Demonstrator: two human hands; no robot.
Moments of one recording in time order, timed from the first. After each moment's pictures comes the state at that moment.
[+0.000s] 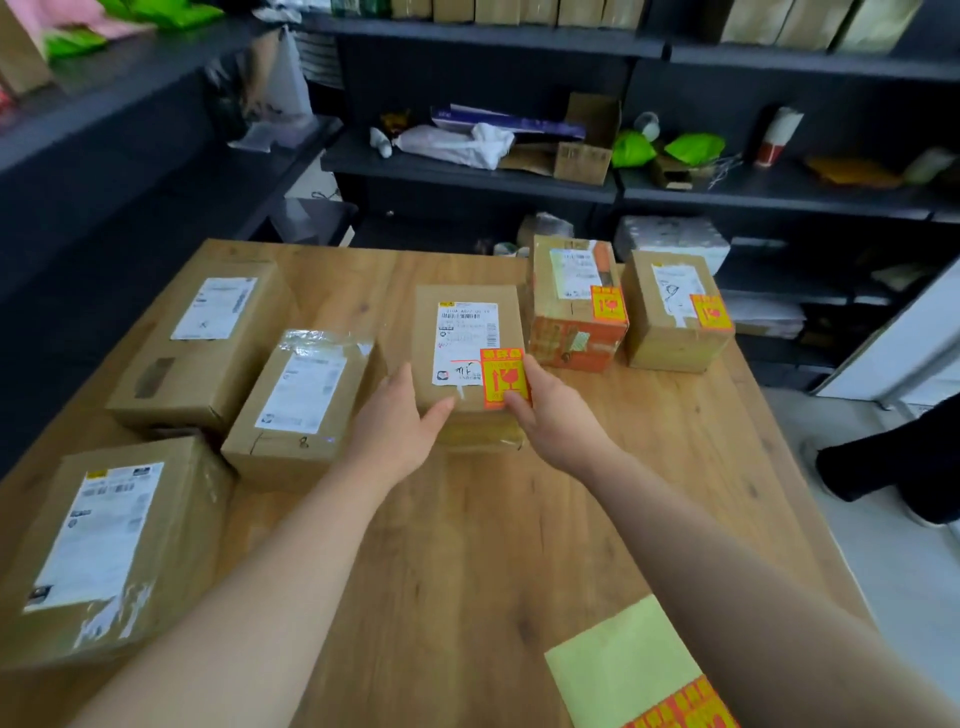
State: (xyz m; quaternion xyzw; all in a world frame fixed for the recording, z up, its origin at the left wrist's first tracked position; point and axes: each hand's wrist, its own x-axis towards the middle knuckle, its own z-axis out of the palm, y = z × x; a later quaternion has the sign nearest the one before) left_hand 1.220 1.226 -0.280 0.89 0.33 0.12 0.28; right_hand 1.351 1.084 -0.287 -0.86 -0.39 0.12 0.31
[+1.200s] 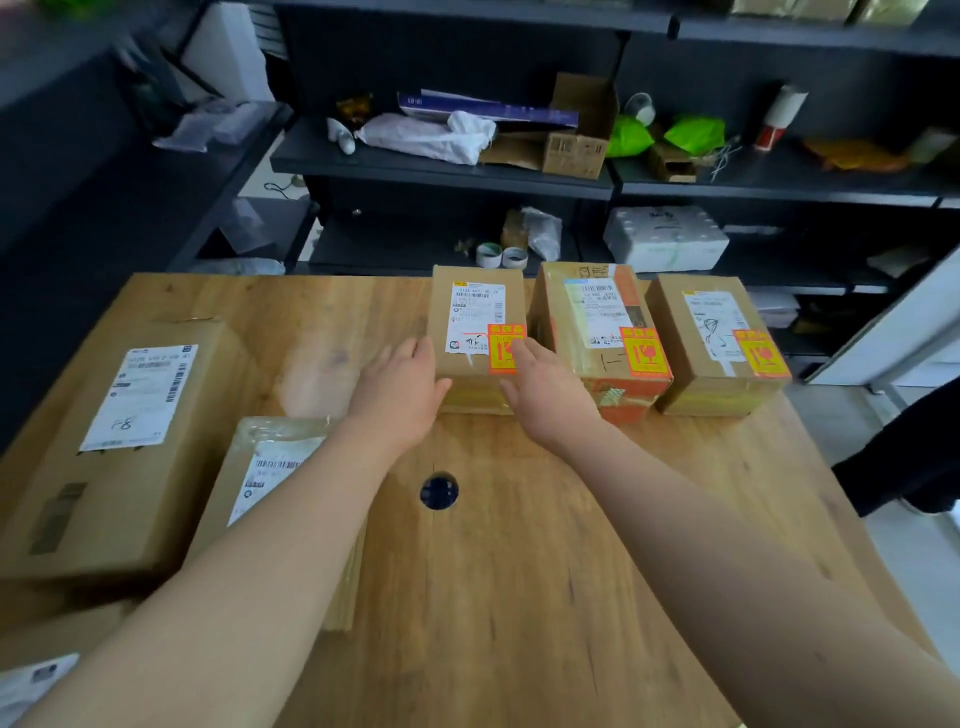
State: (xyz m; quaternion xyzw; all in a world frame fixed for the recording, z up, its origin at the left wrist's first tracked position) left_hand 1.355 1.350 -0.281 0.97 0.20 0.05 0.11; right_hand 1.452 1.208 -0.285 -0.92 -0.36 0.06 0.16
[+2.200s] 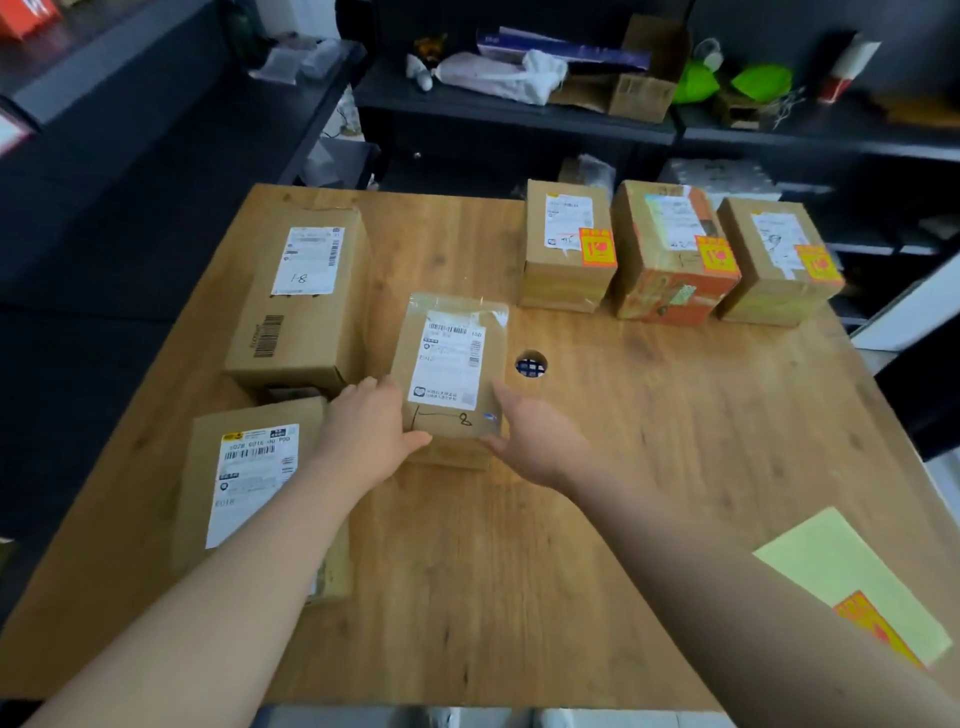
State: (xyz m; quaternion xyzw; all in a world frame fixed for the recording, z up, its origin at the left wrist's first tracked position) left_hand 1.099 1.352 -0.298 0.95 0.31 -0.04 0.09; right_hand 1.210 1.200 -0.294 -0.87 -0.40 0.24 0.15
